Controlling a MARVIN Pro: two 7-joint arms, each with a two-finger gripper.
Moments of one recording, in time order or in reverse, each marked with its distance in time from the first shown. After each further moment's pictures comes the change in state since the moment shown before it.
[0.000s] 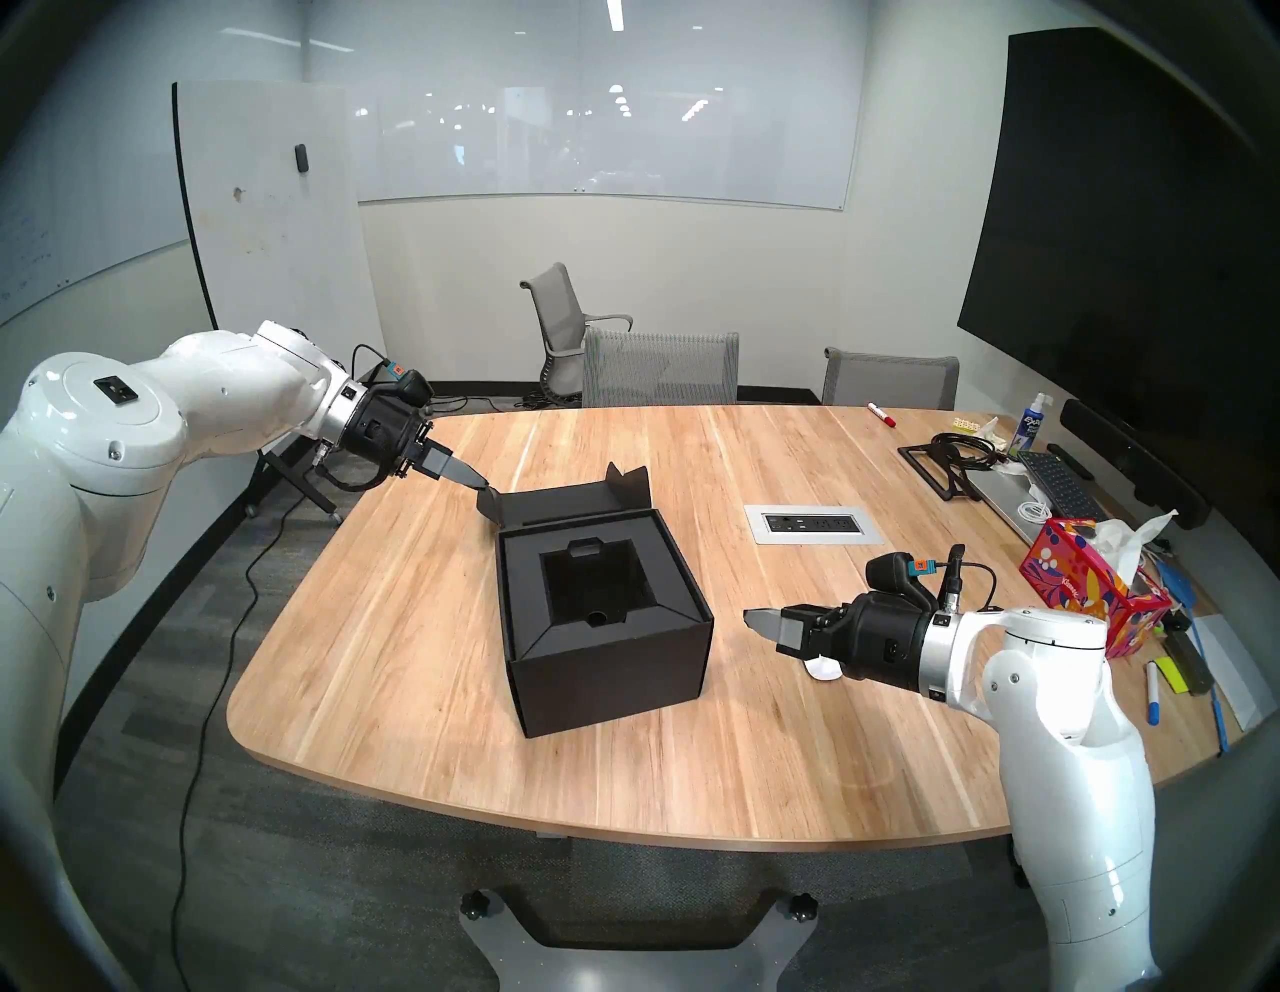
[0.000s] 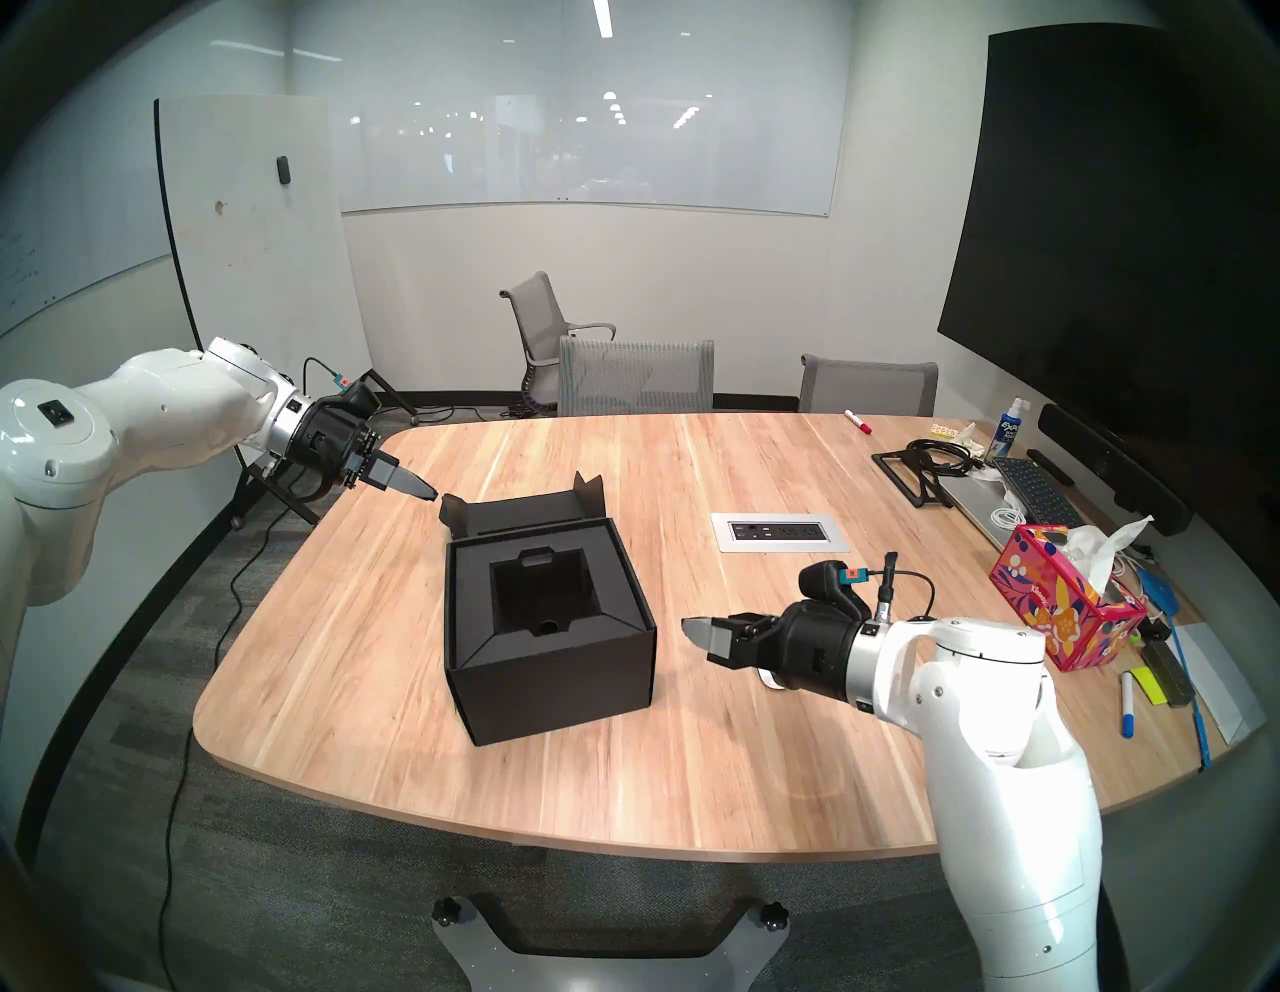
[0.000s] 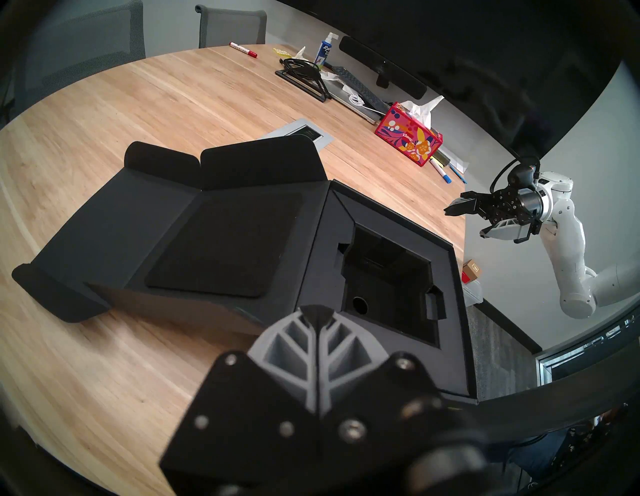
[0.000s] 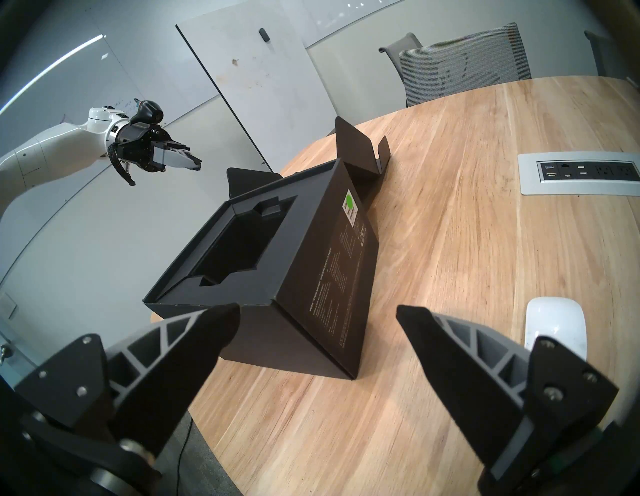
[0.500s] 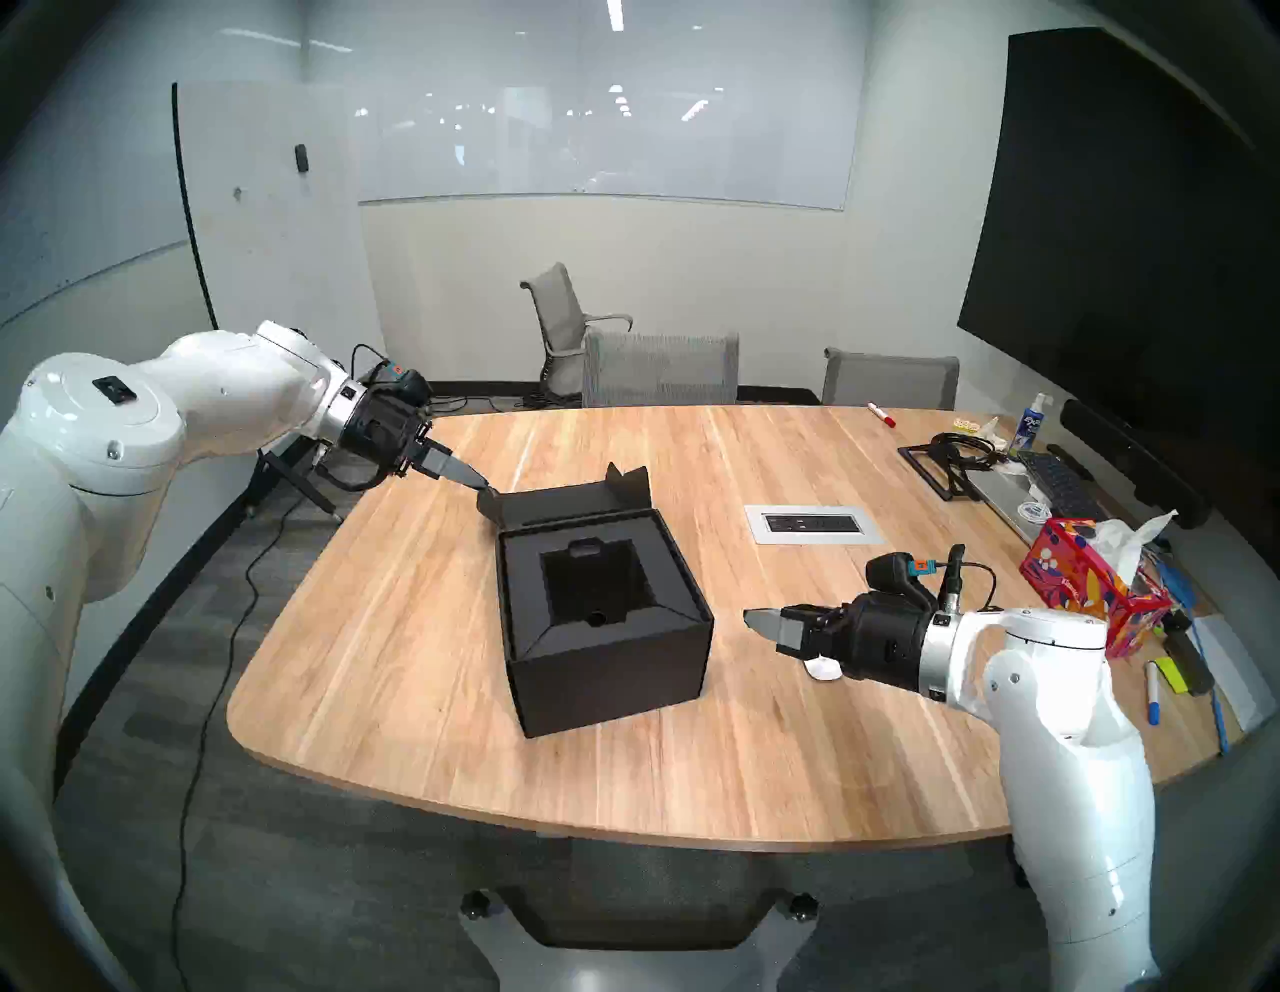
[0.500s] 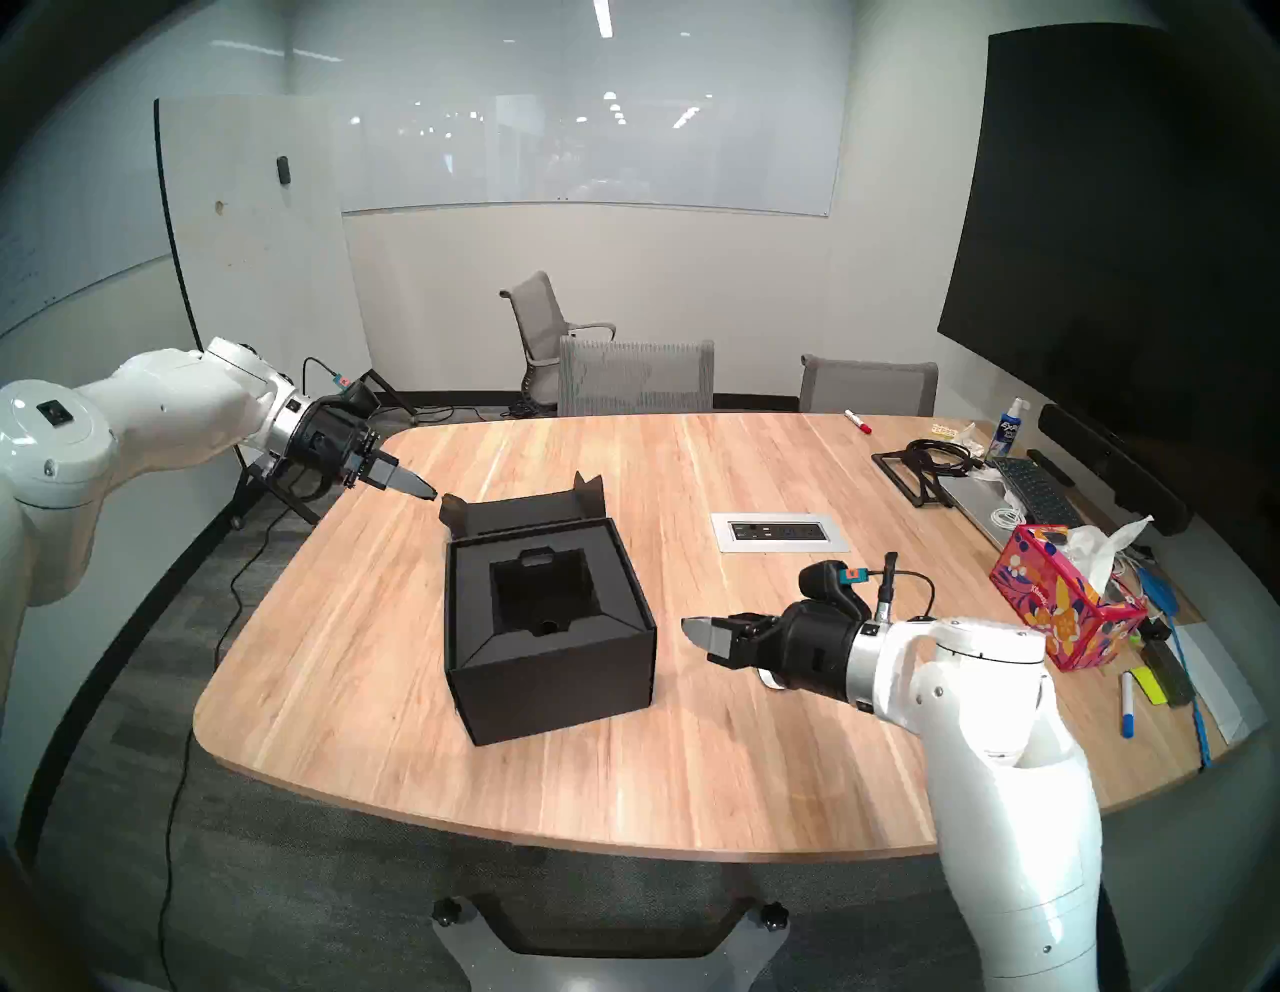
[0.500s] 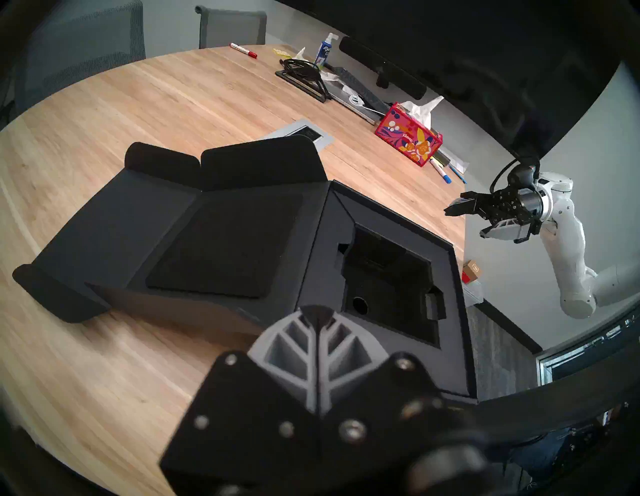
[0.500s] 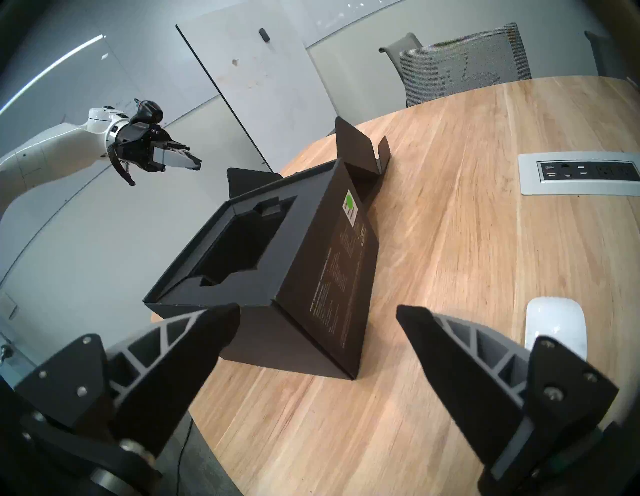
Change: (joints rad) left arm 0.001 0.002 -0.008 0.000 0.007 0.000 0.000; right arm 0.000 0.000 0.000 0.000 0.000 0.000 0.000
